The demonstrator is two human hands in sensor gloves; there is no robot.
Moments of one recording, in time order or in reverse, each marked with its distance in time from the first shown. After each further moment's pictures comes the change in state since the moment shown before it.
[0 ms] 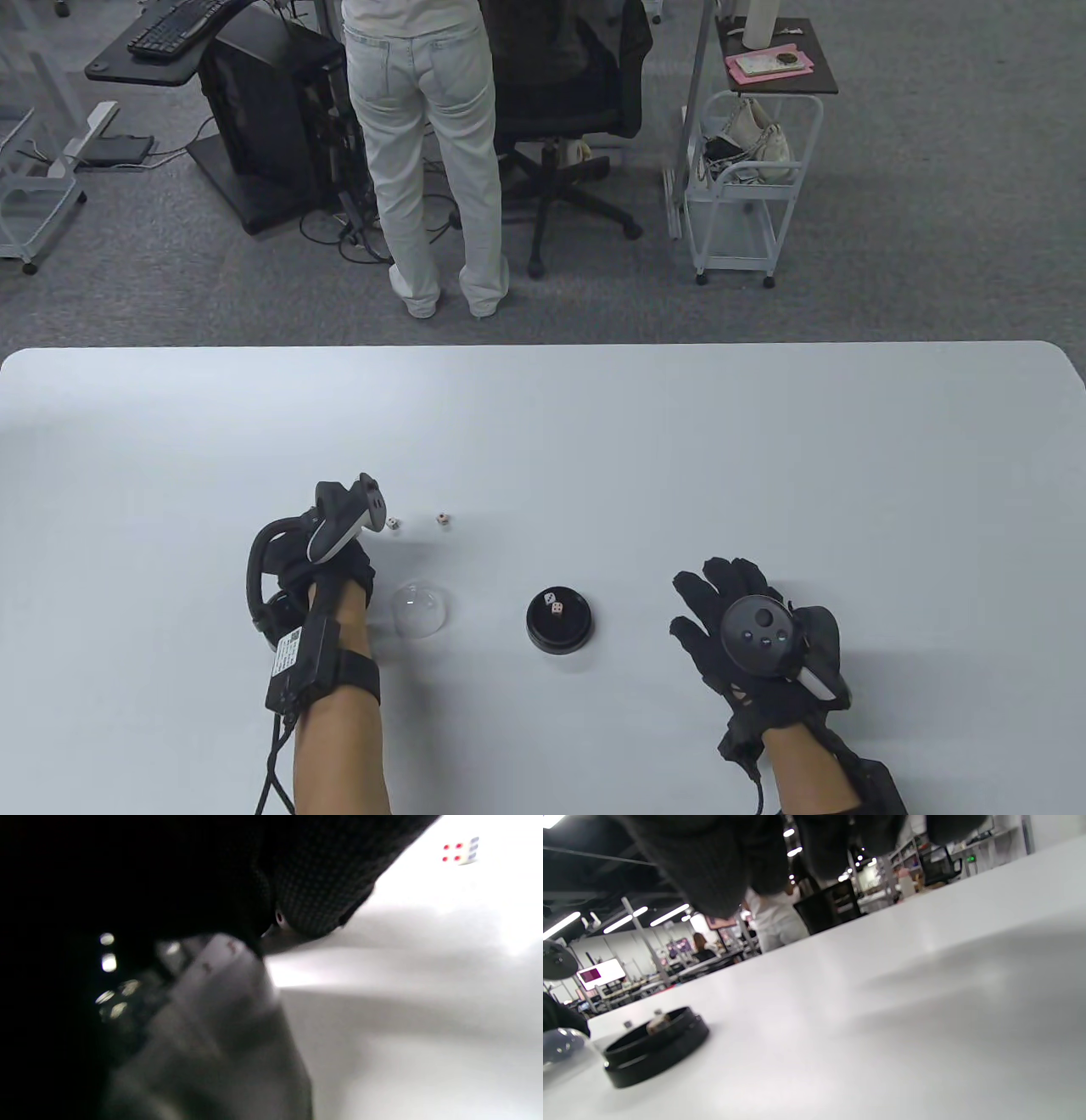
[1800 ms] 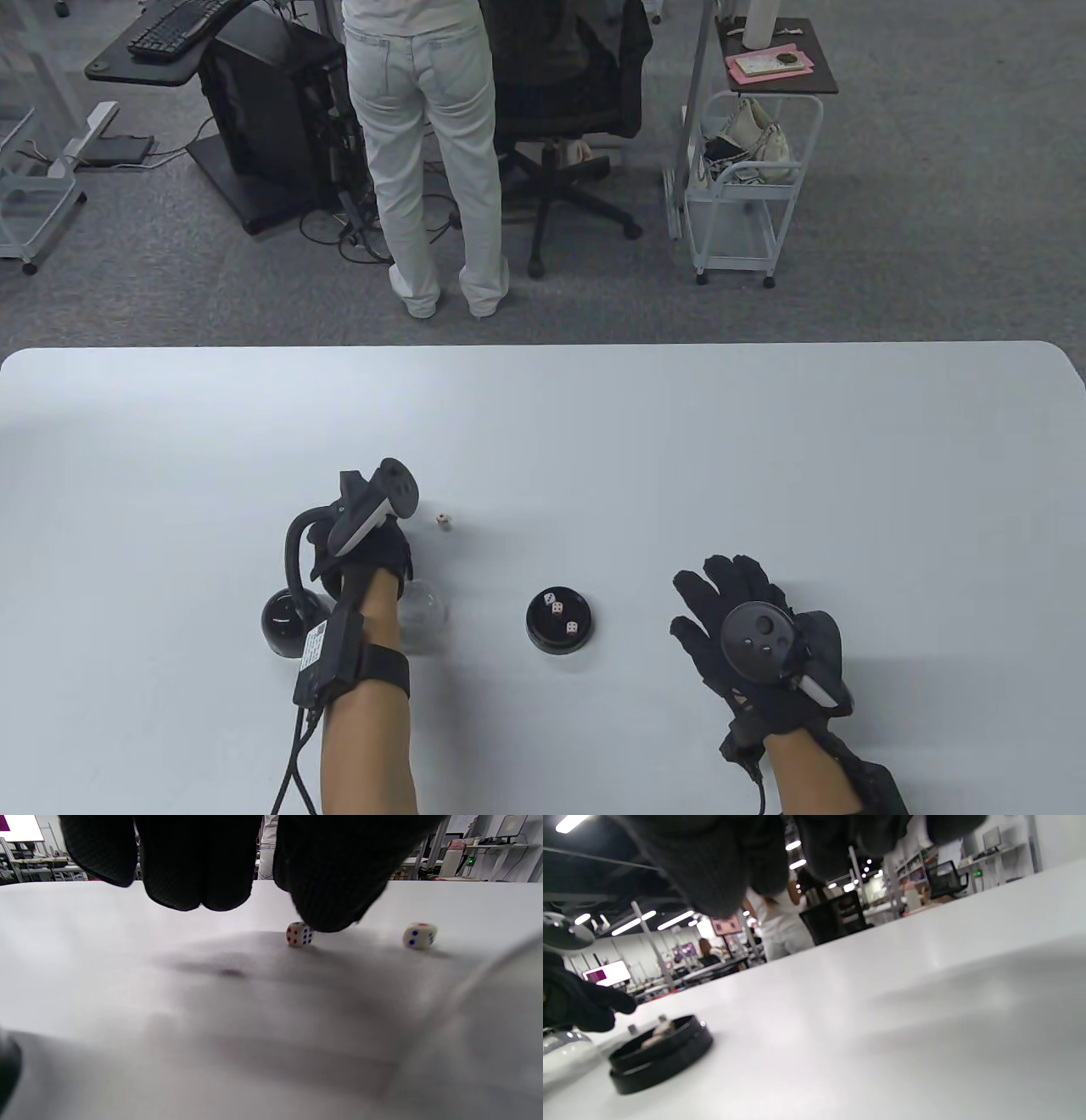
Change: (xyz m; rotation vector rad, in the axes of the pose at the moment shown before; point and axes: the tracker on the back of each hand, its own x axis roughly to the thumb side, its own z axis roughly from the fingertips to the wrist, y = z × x) left_hand 0.033 0.022 0.013 0.054 -0.155 0.205; right_hand 0.007 -0.007 0.006 -0.032 -0.022 0.031
